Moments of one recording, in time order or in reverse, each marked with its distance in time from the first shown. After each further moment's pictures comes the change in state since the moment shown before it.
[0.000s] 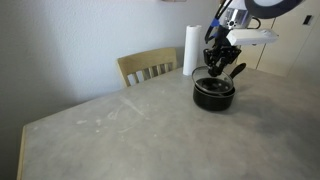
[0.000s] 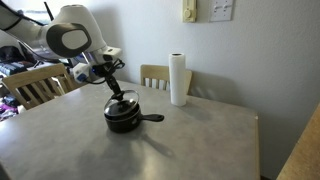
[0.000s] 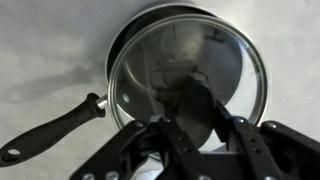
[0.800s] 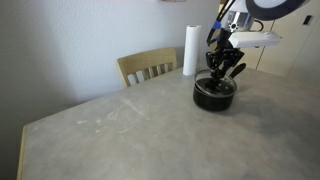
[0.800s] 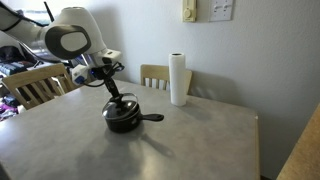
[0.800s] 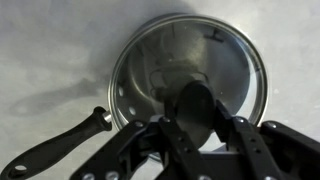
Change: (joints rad) arm 0.000 -0.002 -0.003 -0.017 0.019 -0.018 -0.001
